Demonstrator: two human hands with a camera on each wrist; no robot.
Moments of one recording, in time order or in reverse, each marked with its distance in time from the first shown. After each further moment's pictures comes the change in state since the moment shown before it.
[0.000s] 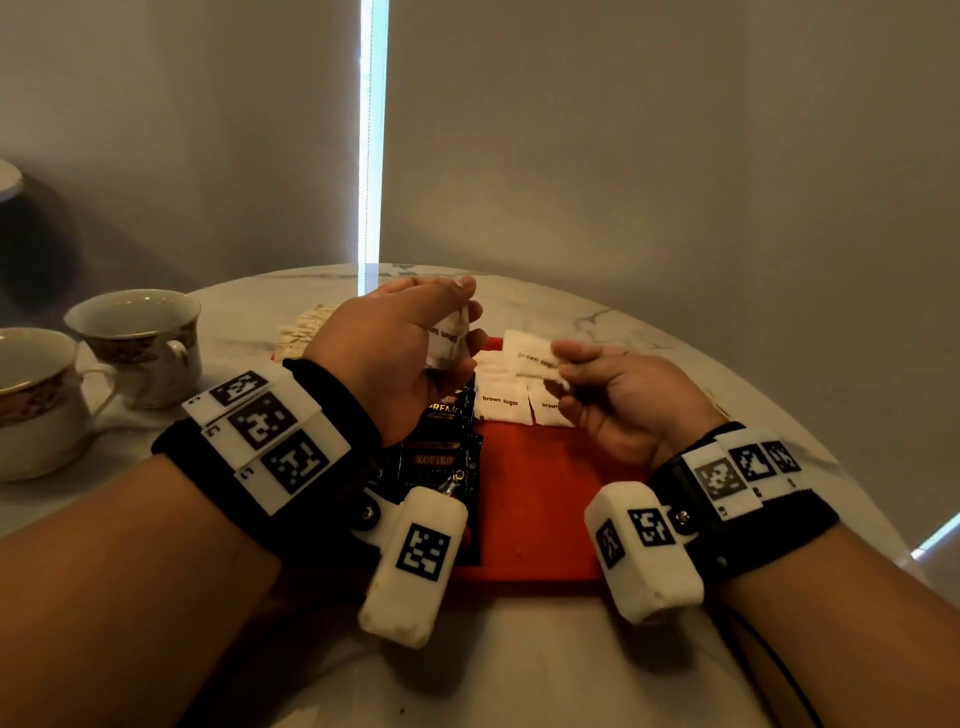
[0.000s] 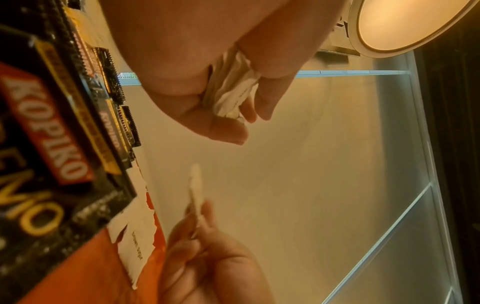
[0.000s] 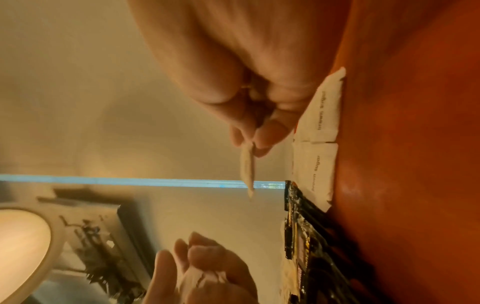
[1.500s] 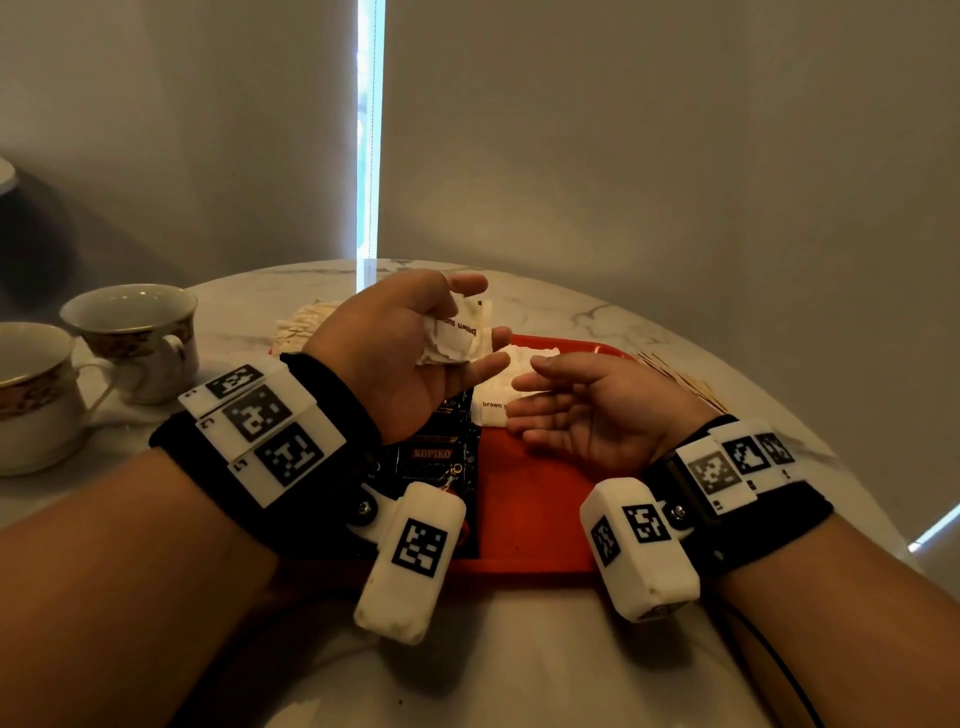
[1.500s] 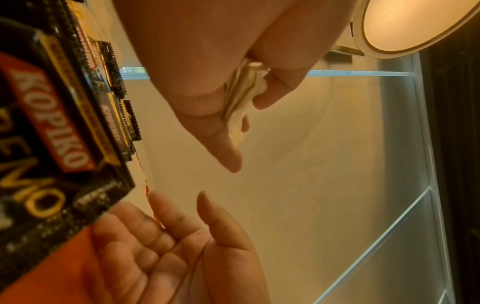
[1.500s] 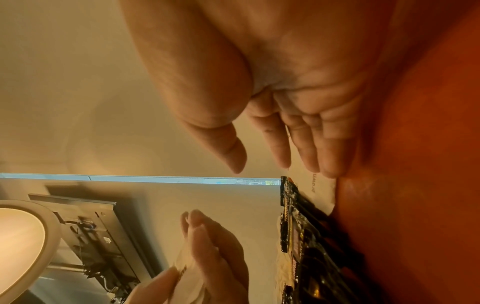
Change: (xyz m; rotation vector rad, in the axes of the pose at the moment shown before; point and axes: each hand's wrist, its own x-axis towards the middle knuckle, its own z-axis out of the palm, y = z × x) left_hand -0.002 -0.001 0.004 -0.102 -0.098 -0.087; right_hand -0.009 -0.001 0.000 -0.253 -0.206 0.217
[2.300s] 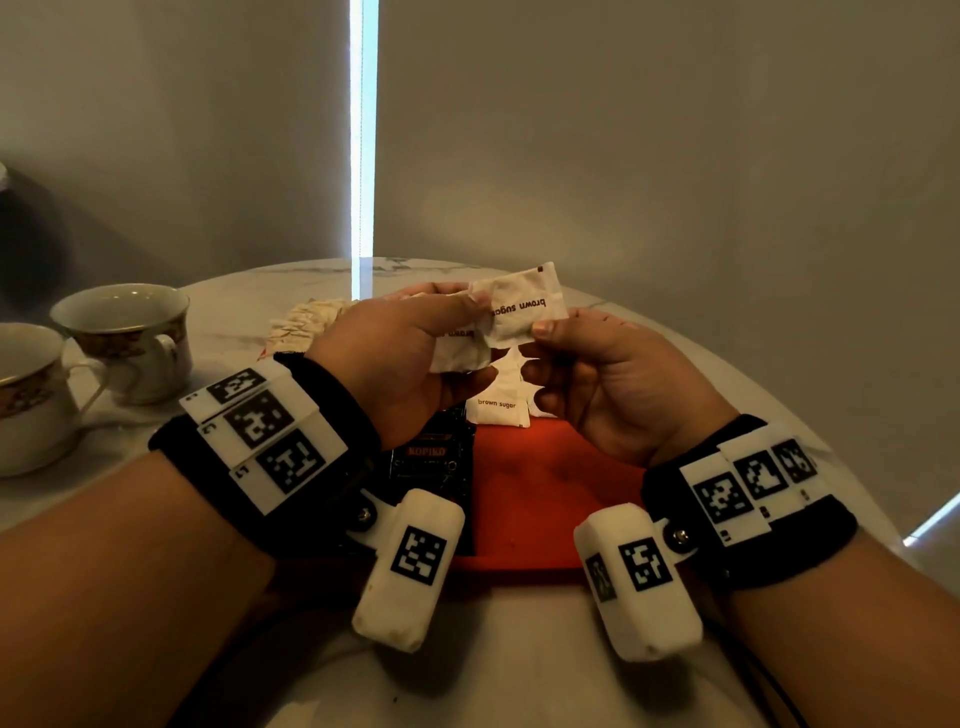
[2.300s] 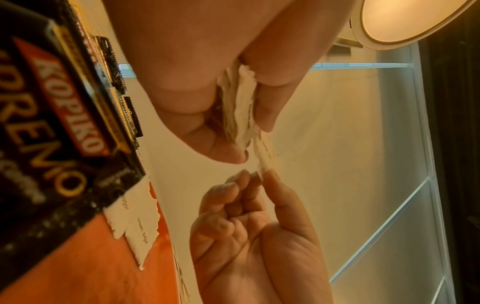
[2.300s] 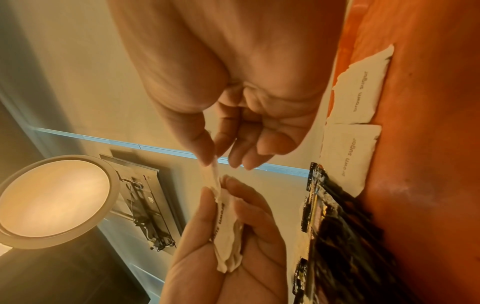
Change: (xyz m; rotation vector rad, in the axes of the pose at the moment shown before) left_hand 0.002 -0.009 0.000 0.119 -0.028 0.034; right_hand -0.017 -0.006 0.014 0.120 -0.091 -0.394
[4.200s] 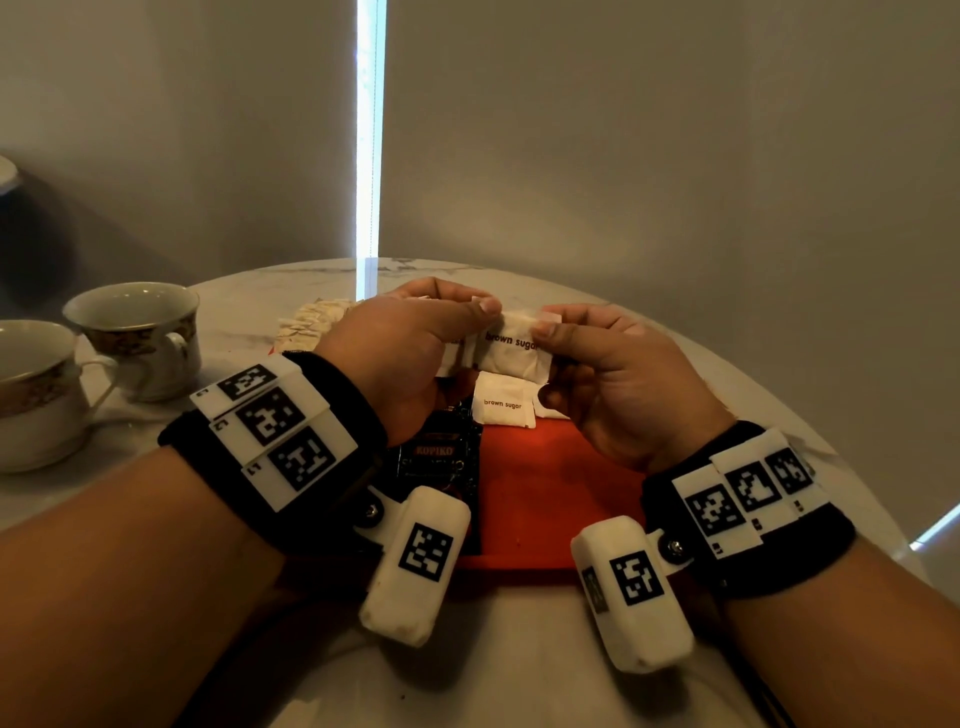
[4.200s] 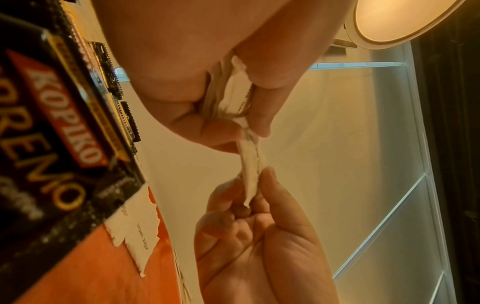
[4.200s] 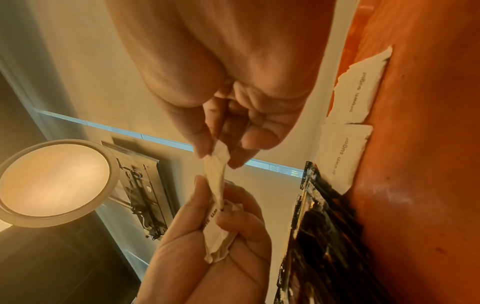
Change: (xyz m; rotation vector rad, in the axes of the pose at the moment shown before) left_hand -0.005 0.005 0.002 0.067 0.080 0.054; right_hand -0.003 0.002 0.011 0.004 0.092 -0.098
